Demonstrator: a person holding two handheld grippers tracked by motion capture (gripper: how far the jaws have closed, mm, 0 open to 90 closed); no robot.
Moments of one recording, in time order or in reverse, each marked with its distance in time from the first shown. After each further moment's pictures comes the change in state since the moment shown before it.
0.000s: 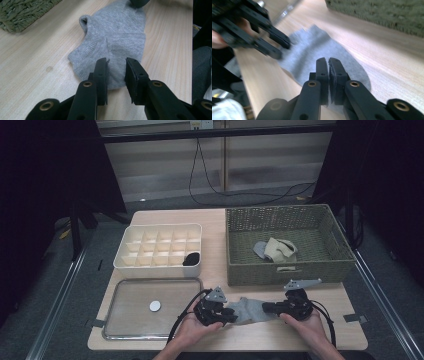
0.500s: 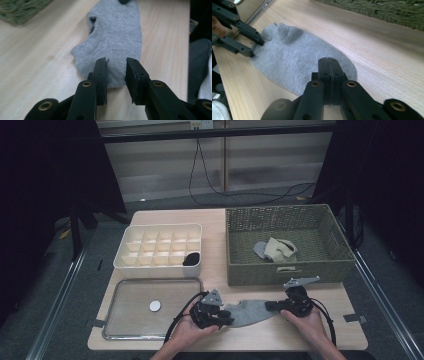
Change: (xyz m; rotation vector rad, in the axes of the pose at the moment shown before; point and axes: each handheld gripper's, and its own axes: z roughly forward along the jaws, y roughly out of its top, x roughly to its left) left arm -0.006 -0.007 -0.008 0.027 0.009 0.045; right arm -0.017 -0.001 0.005 0.044 -0.049 0.045
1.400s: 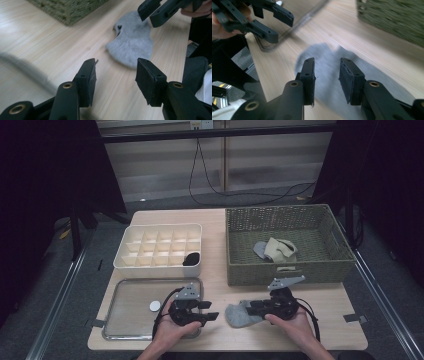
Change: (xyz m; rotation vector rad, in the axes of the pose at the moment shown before) left arm 0.015 -0.025 -0.059 -0.144 0.071 -0.145; right arm 0.057 0.025 0.010 -0.022 0.115 -0.120
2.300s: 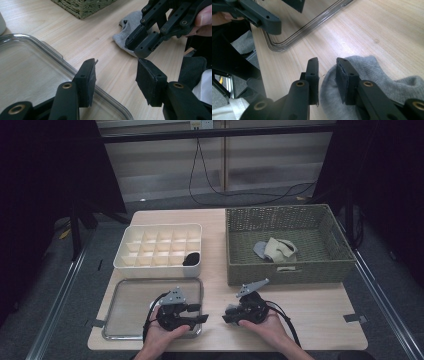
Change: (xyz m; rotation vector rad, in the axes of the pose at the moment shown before) left arm 0.005 -0.017 -0.020 -0.044 0.028 -0.042; right arm 0.028 0.011 0.063 0.118 0.061 -0.091
